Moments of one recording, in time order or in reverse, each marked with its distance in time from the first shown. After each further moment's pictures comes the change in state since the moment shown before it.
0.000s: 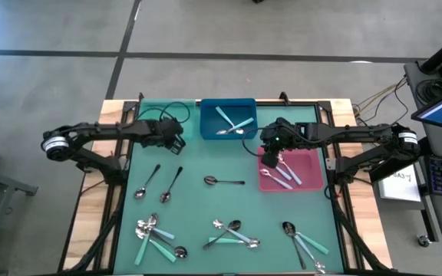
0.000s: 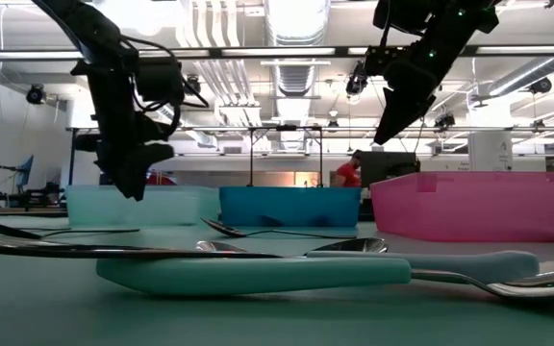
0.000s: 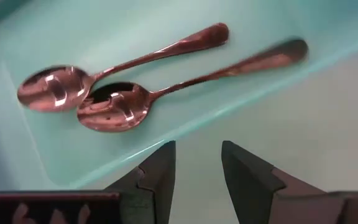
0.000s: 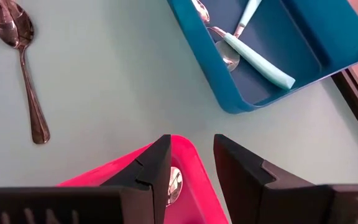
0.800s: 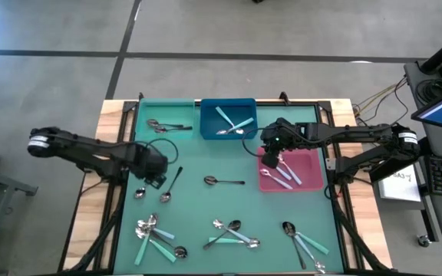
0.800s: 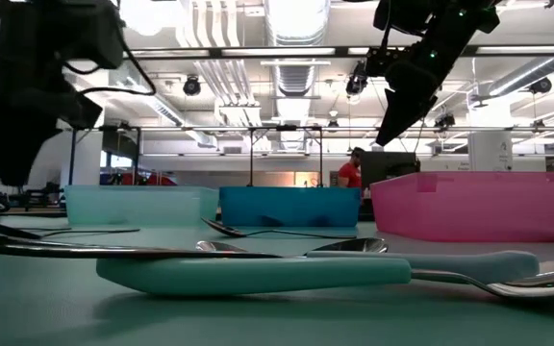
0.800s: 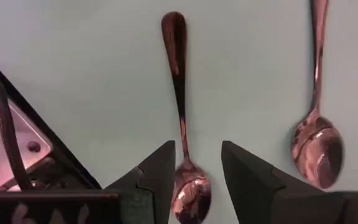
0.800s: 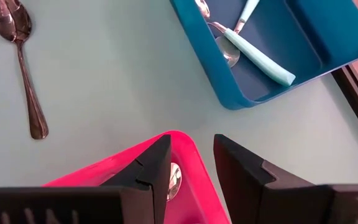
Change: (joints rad) left arm -0.513 -0.238 -0.042 -0.504 0.367 -0.531; right arm 0.000 0.000 0.000 -0.013 0.000 -0.003
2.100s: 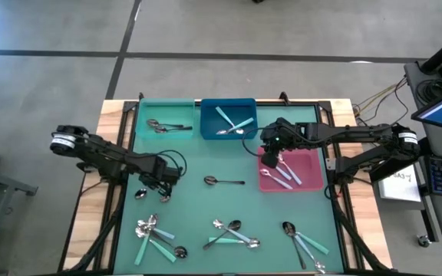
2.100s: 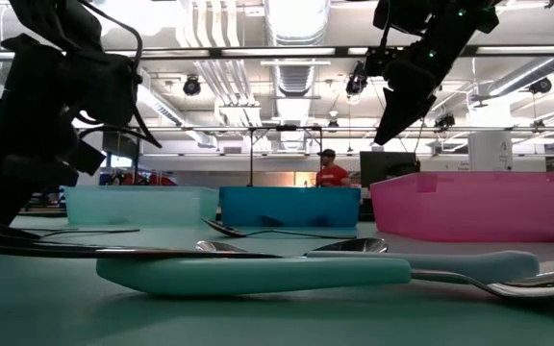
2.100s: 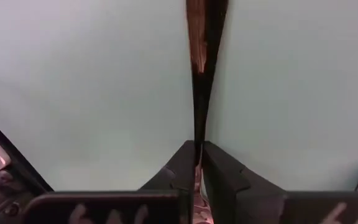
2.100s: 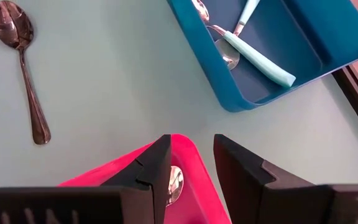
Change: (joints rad) left arm -0.059 0.372 -0.048 0.174 0.000 -0.064; right arm 0.000 0.000 0.000 0.010 0.000 0.014
